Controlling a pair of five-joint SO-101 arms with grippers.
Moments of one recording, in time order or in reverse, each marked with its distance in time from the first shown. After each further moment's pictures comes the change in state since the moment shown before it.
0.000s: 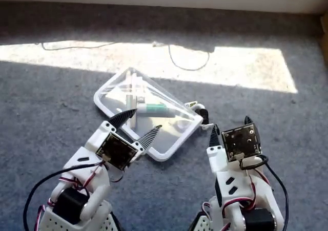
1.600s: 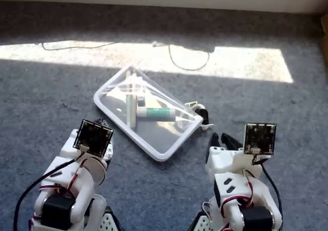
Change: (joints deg) left arm -16.4 -0.4 -7.5 21.8 2.7; right arm 0.4 -0.4 2.6 7.6 -22.6
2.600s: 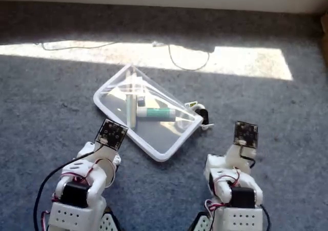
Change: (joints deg) left arm -0.1 0.4 23.1 -1.8 0.0; right arm 6.2 0.6 28.7 -8.2 -0.5
